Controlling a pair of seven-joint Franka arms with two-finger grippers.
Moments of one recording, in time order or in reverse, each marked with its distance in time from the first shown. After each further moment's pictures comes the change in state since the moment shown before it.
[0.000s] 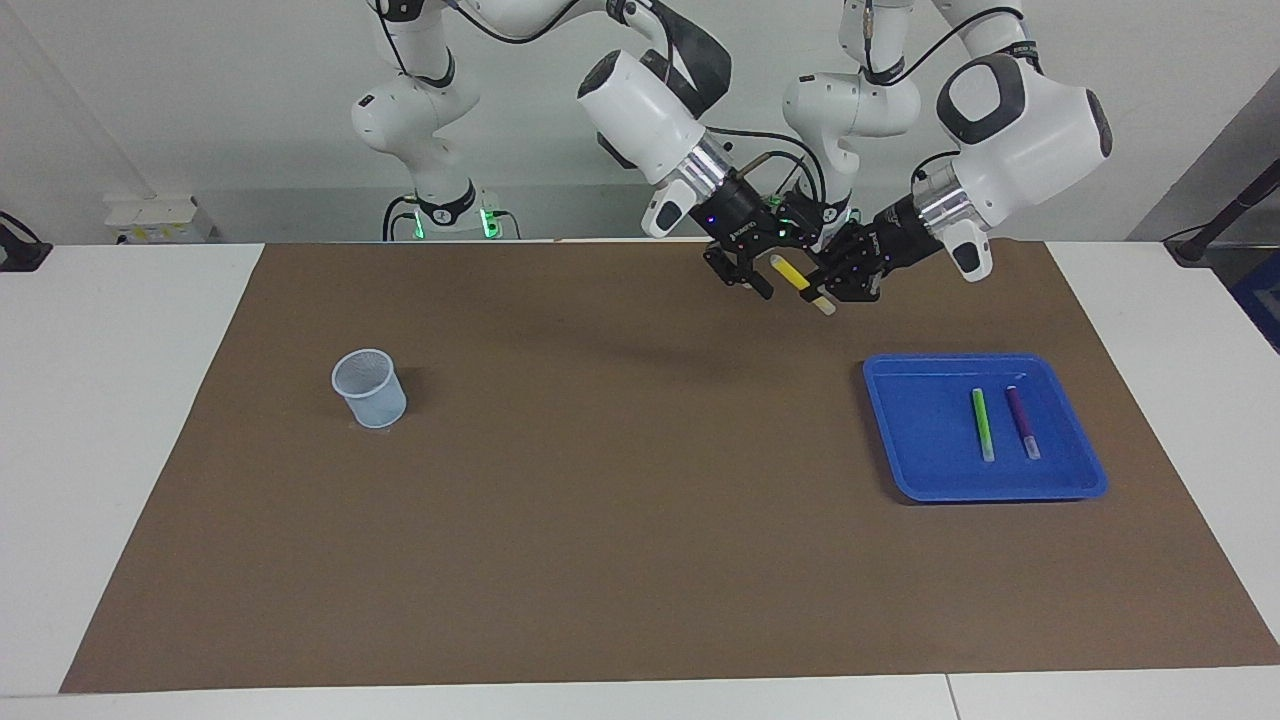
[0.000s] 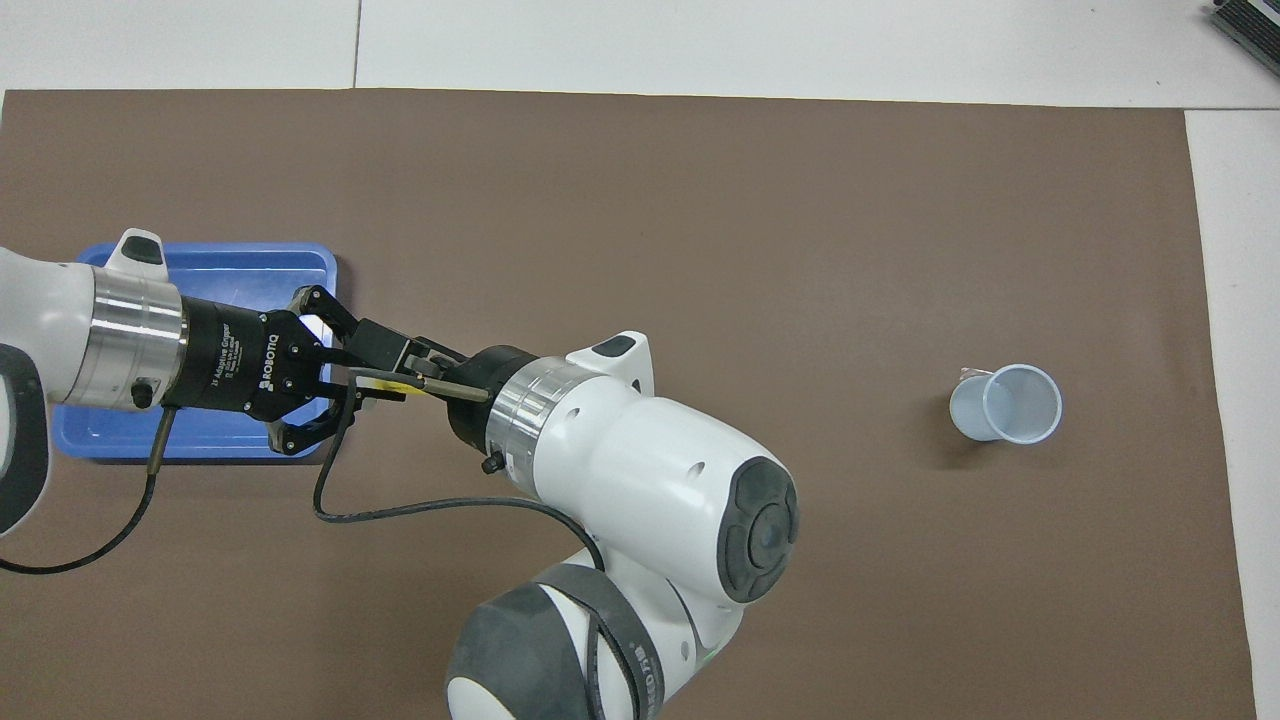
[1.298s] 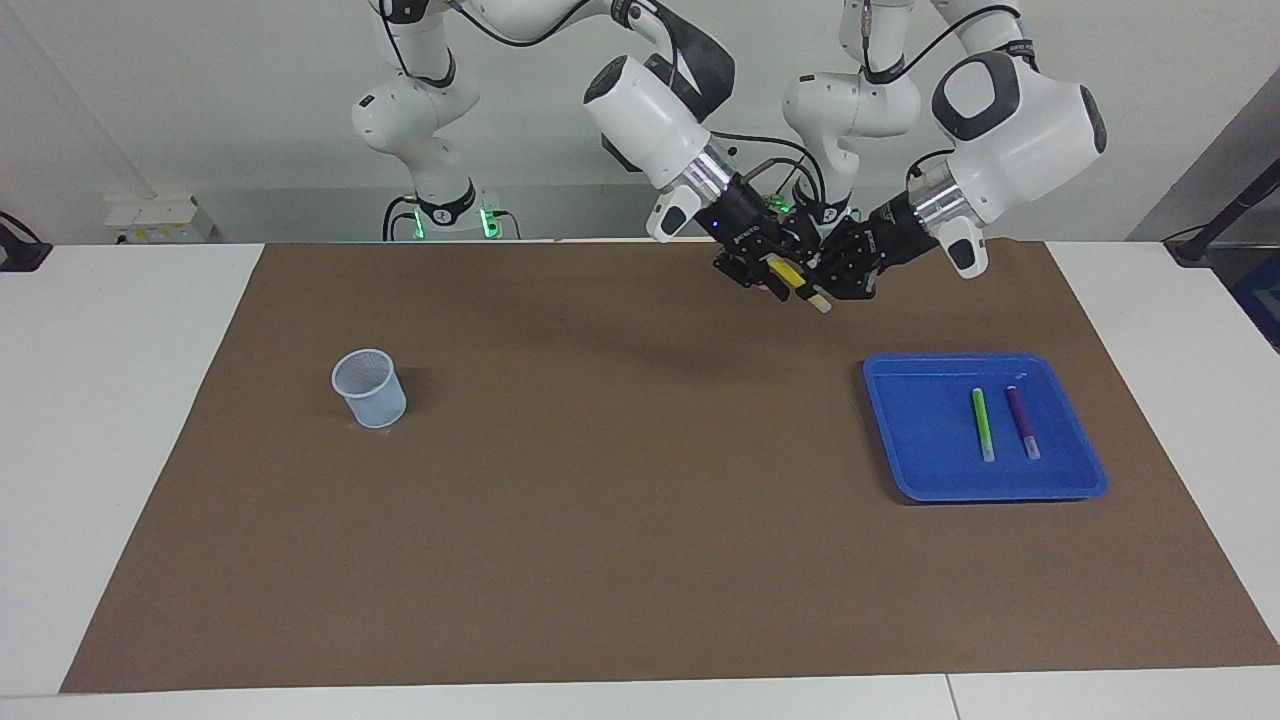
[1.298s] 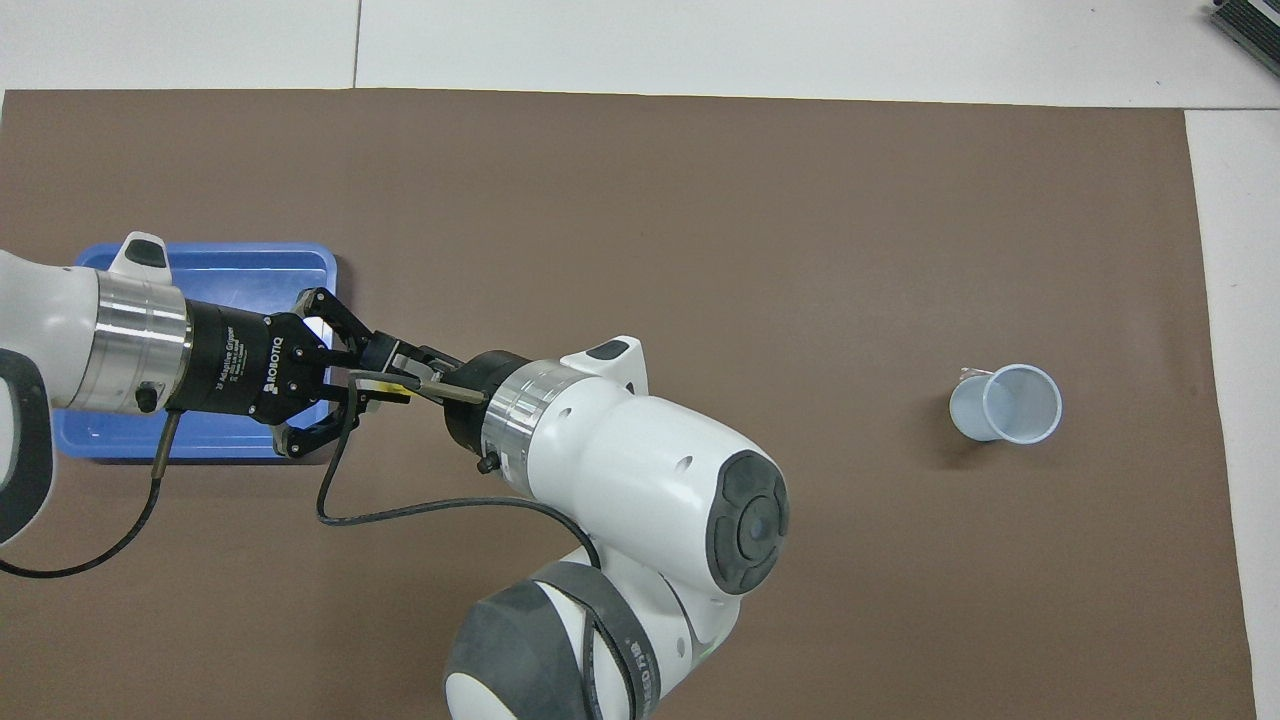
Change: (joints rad) left arm -0.006 -0.010 0.001 -0.008 -0.001 0.007 -0.010; right arm -0.001 0.001 -0.009 0.001 0.000 -0.050 0.006
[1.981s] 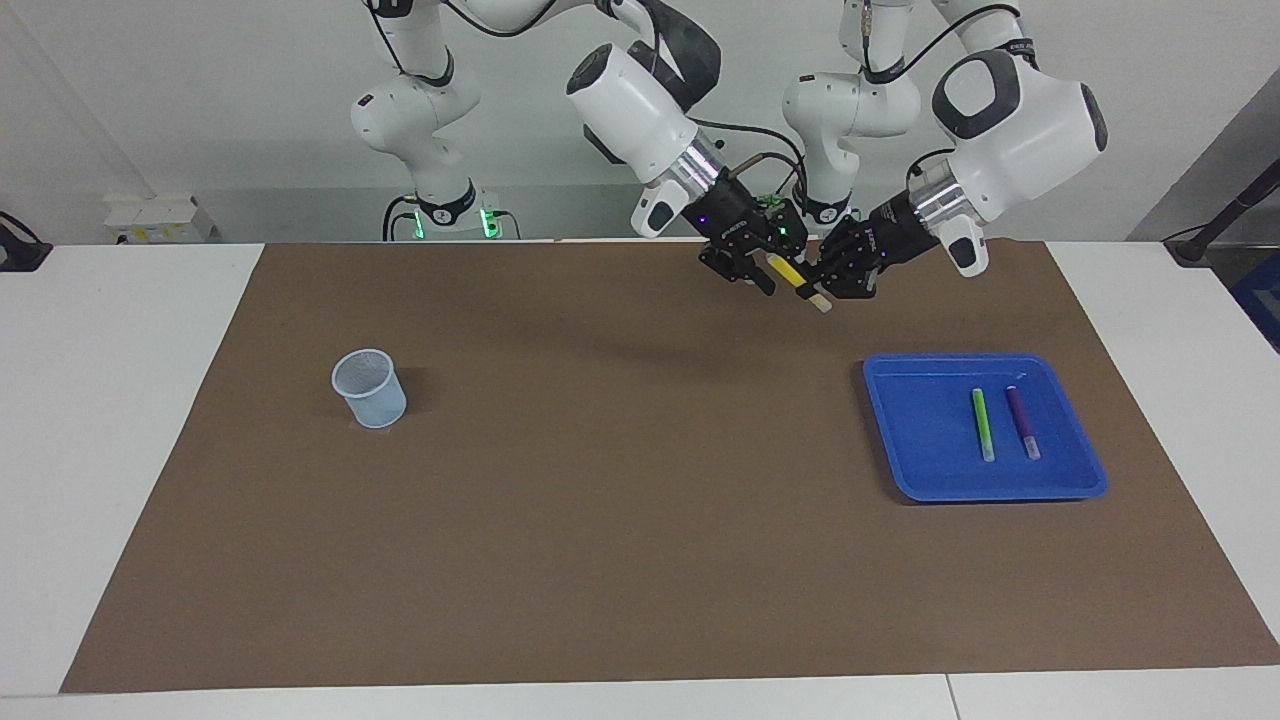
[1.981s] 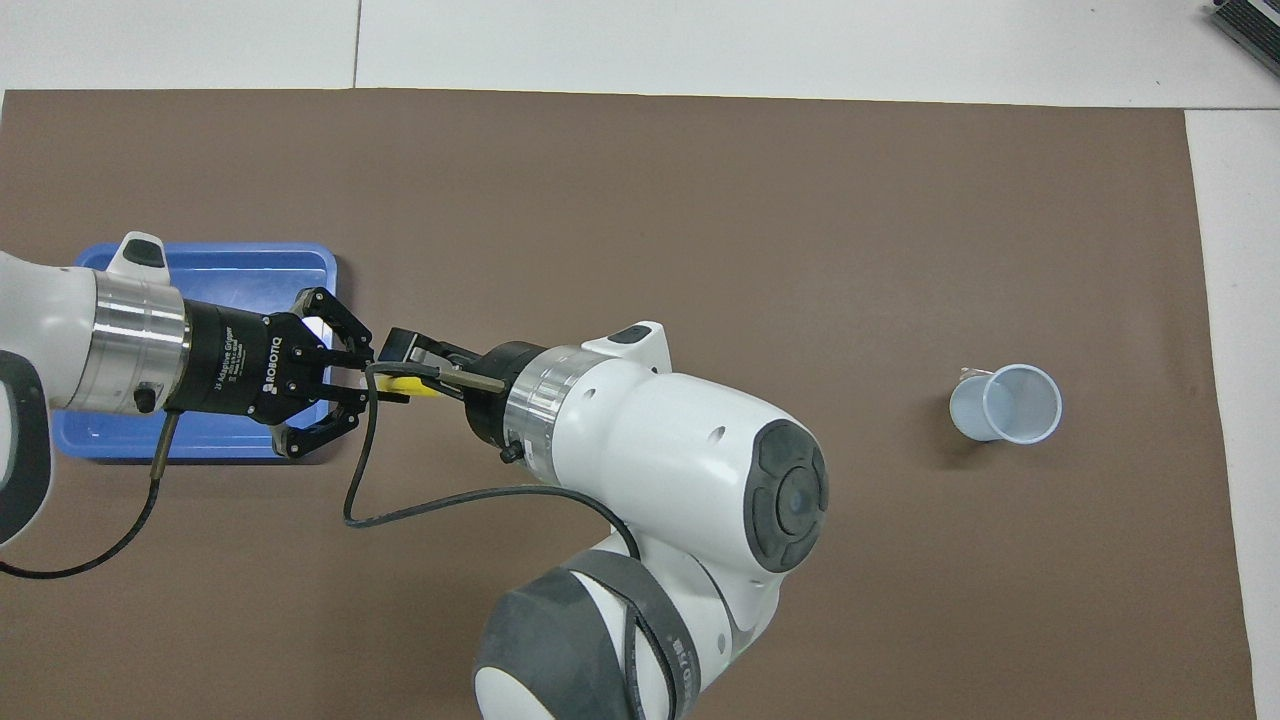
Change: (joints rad) left arm 0.000 -0.002 0.000 0.000 0.000 0.001 -0.001; right arm -0.032 -0.035 0.001 0.001 -0.024 -0.089 -0.001
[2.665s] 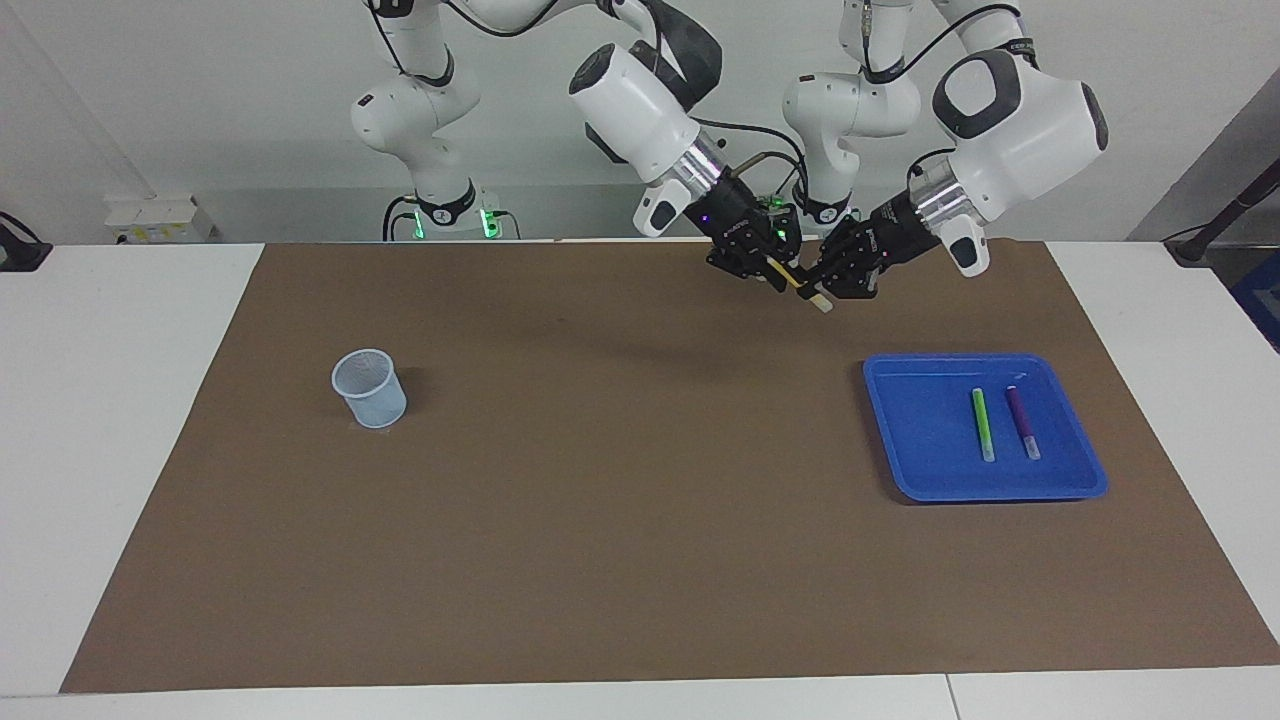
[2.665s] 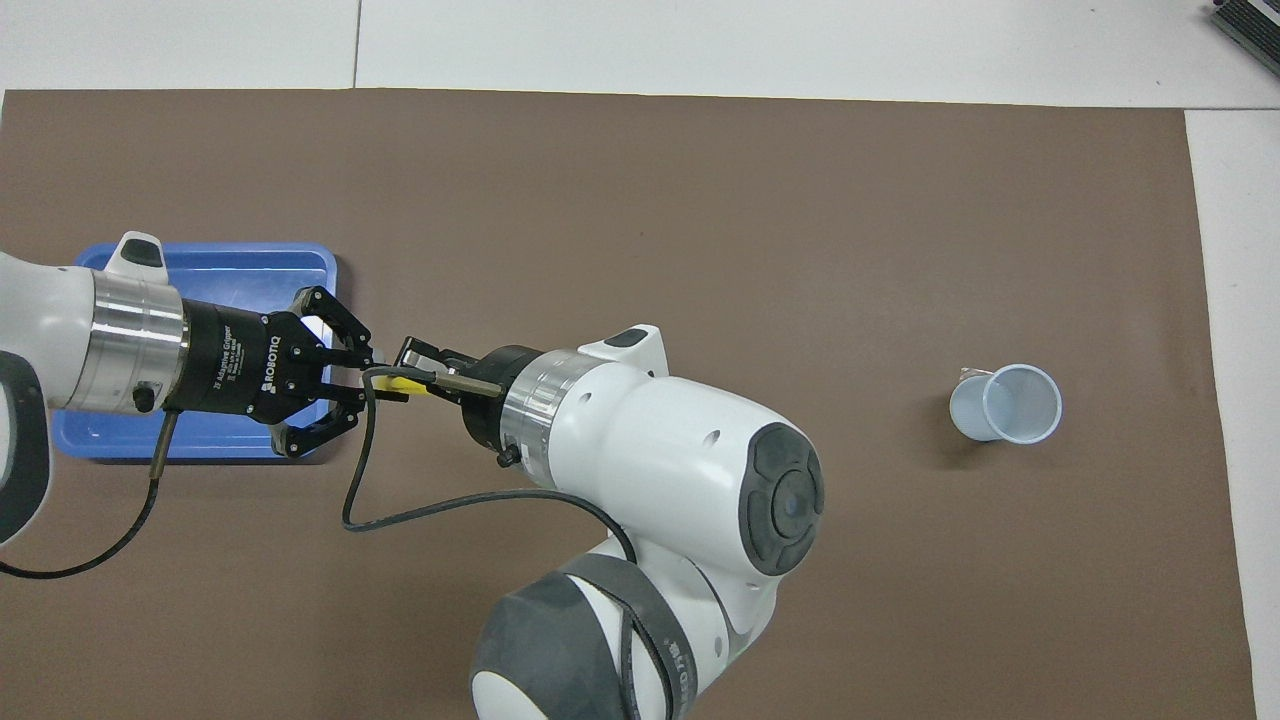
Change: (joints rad) left arm 0.000 -0.001 0.001 0.000 0.000 0.003 -0.006; right arm 0.003 0.000 0.001 -0.002 0.000 0.000 0.000
